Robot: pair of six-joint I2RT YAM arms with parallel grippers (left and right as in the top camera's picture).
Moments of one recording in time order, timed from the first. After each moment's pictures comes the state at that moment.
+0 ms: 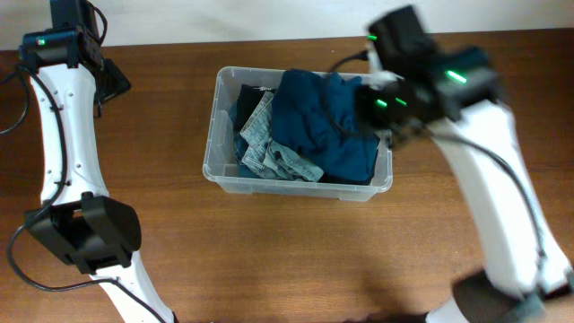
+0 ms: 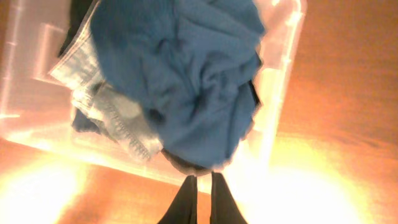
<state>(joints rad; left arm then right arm) 0.16 2.12 2.30 -1.40 -0.39 -0.46 0.36 1.72 2.15 -1.55 0.02 0.28</state>
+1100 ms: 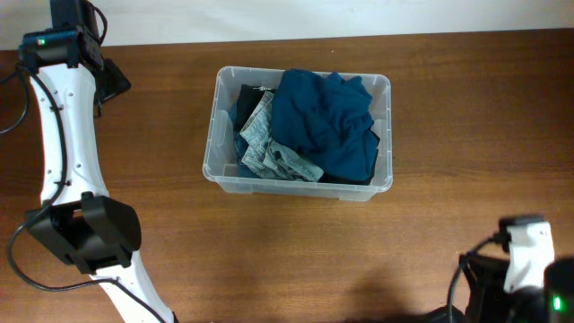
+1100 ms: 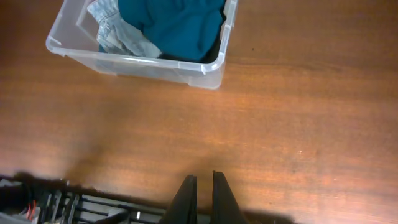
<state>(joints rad) 0.16 2.12 2.30 -1.40 -0.39 -0.46 0.36 0.69 1.52 -1.64 0.02 0.32</state>
